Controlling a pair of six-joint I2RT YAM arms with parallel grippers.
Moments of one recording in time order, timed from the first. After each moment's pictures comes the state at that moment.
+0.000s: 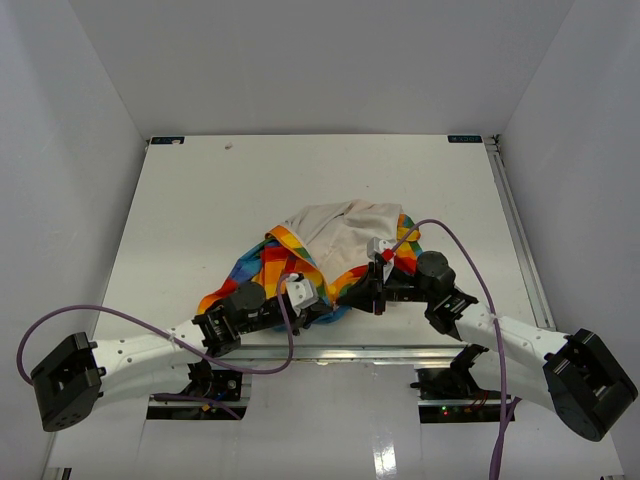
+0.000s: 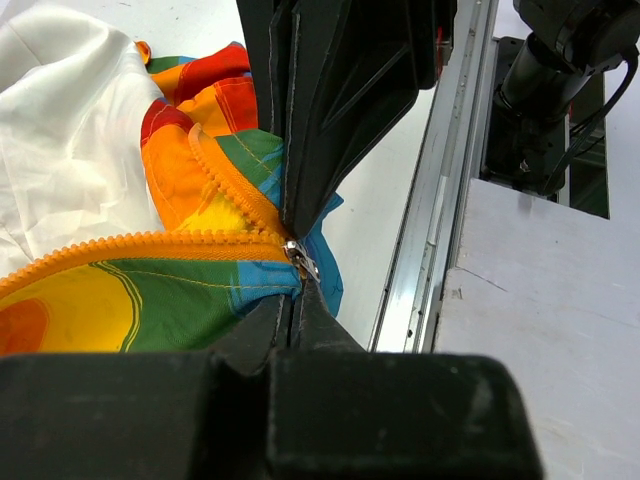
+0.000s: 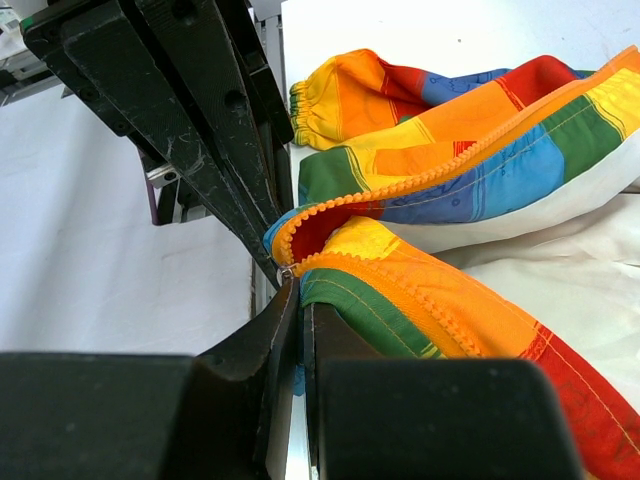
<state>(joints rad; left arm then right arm) -1.04 0.93 0.31 0.46 0.25 0.03 0.72 1.03 0.33 0.60 -0.83 0.20</state>
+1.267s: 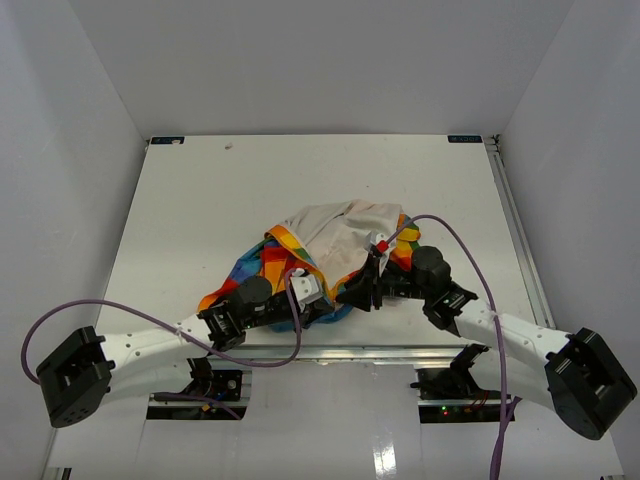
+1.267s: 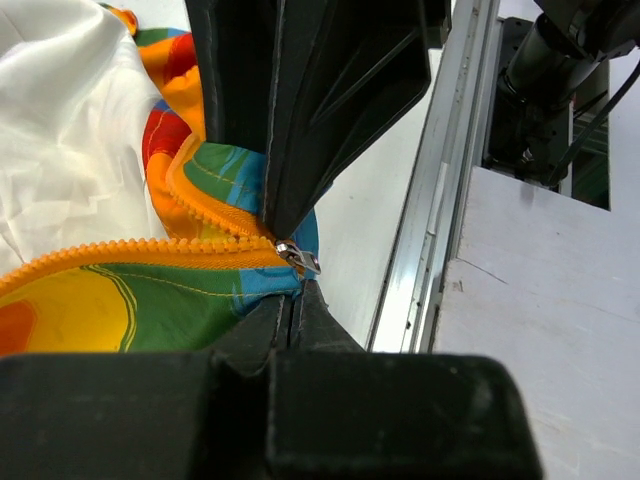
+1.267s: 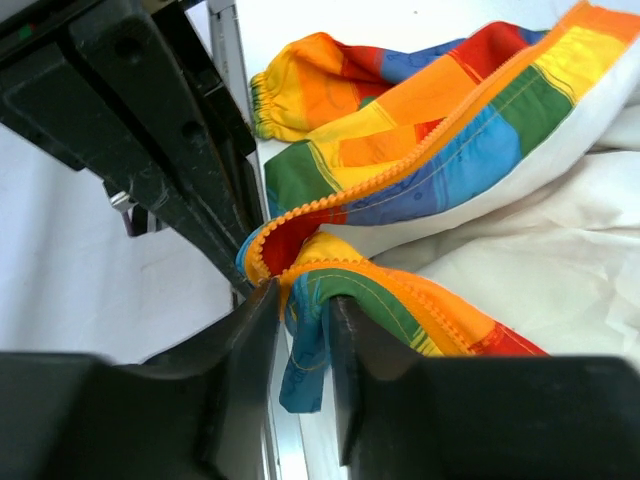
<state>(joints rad) -1.01 0.99 0.35 0.43 0.27 0.02 0.72 1.04 0.38 0.48 -0.74 0.21</state>
